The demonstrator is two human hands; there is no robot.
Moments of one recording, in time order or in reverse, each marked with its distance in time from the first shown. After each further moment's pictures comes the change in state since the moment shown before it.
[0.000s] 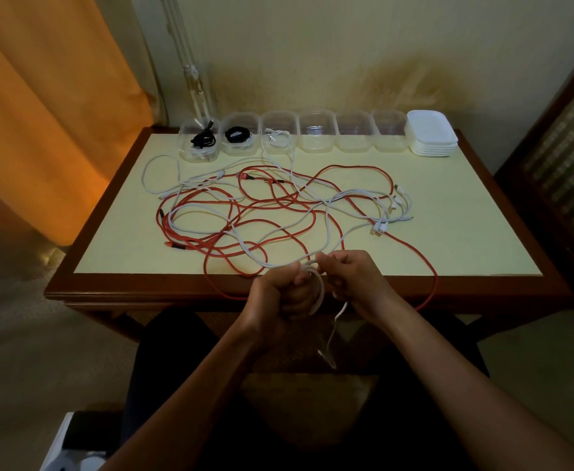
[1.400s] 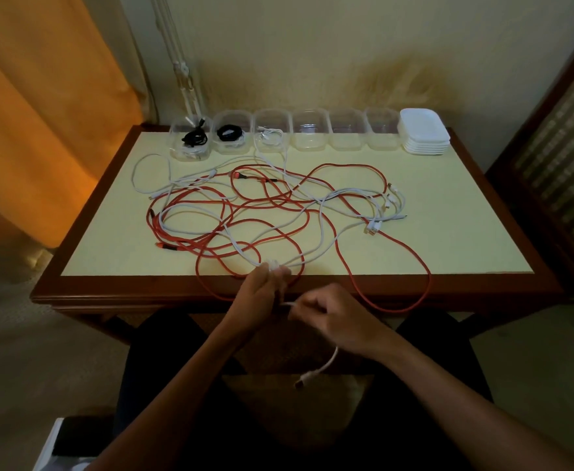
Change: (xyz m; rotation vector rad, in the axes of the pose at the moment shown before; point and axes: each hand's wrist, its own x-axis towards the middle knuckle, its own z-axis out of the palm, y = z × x) left_hand 0.008 -0.008 -0.028 0.762 0.306 0.020; right_hand -0.032 0.015 0.019 -0.461 -0.240 -0.094
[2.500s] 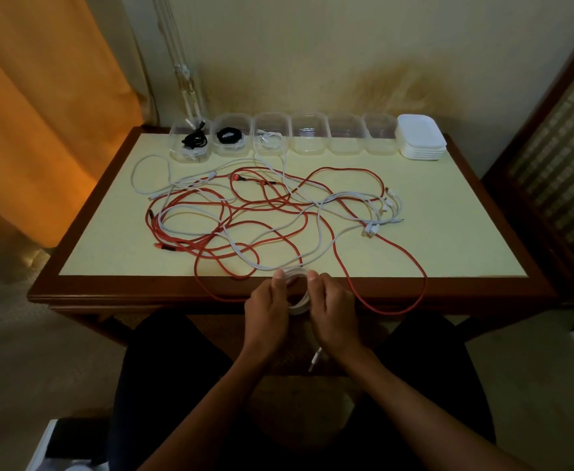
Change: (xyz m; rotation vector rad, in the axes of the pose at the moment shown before) left_hand -0.014 -0.010 0.040 -0.019 0.388 0.052; right_hand 0.017 0.018 0.034 0.017 0.669 -0.169
